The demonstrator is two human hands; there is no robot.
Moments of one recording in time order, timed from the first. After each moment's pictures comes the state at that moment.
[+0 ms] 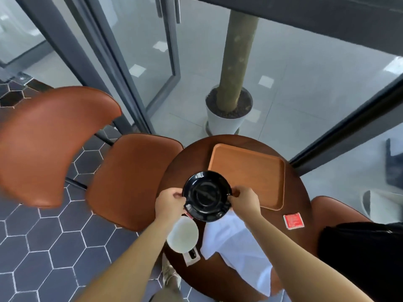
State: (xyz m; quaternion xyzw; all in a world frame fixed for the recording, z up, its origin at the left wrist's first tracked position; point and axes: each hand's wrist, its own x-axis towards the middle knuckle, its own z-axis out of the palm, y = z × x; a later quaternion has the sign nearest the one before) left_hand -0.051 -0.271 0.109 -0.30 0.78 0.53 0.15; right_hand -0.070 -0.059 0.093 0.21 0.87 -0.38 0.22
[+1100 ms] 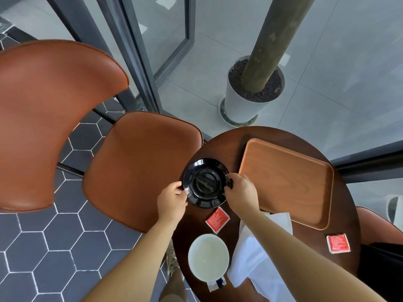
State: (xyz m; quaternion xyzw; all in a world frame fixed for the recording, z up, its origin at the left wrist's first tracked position) left_hand -0.103 -0.355 -0.030 -0.32 0.78 0.51 0.14; right_hand -0.145 -0.166 0.012 0.10 0.94 -0.26 0.20
